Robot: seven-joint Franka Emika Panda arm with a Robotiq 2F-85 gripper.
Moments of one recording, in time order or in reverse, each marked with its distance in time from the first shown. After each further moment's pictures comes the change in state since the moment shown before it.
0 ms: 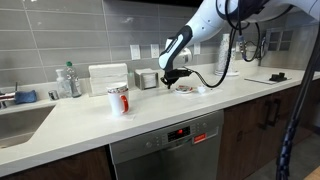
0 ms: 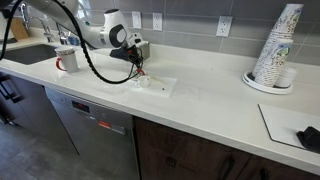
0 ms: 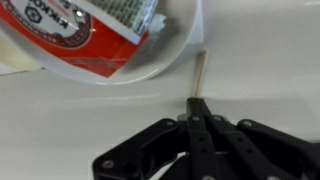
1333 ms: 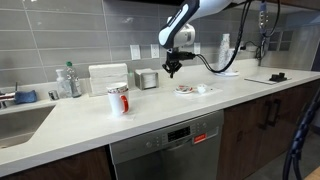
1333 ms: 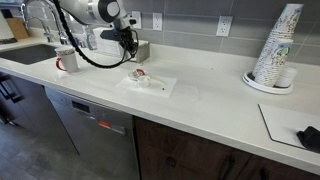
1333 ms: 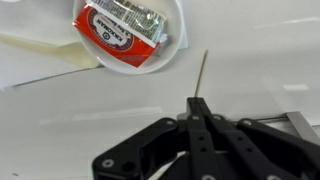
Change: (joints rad) arm 0.004 -0.238 0.006 -0.114 0.026 -0.227 -0.001
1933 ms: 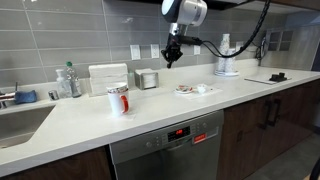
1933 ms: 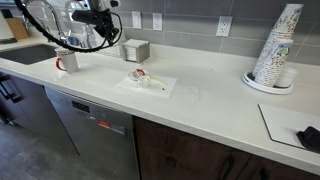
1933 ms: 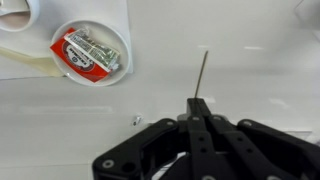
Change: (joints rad) arm -0.057 -0.358 0.118 -0.345 0.206 -0.005 -0.323
